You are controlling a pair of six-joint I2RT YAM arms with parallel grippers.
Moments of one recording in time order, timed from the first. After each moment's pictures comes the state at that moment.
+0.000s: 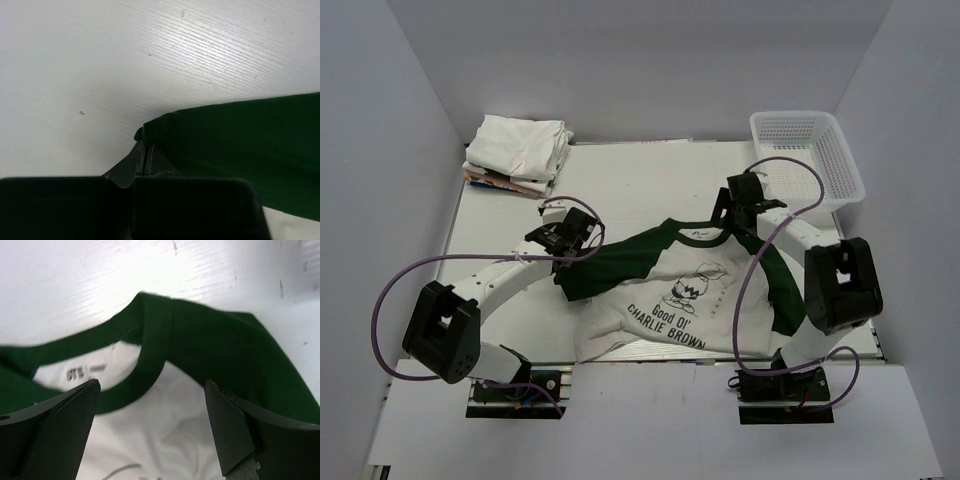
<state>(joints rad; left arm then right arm) -0.55 1.40 0.92 -0.65 -0.58 -0.74 0.31 1.62 1.05 -0.33 0.23 0.46</state>
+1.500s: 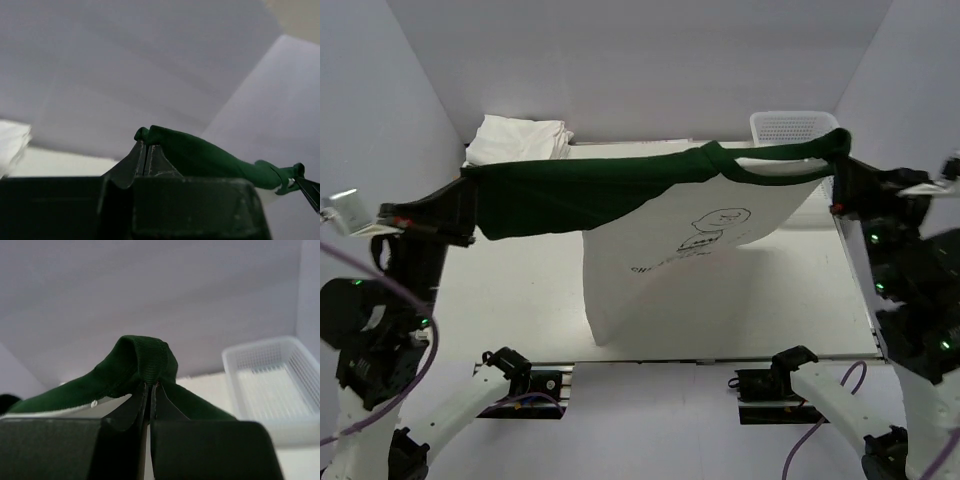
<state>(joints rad) -0.56 0.61 1.33 -0.33 -0.38 -0.47 0.38 0.74 1.40 -0.46 0.32 0.30</state>
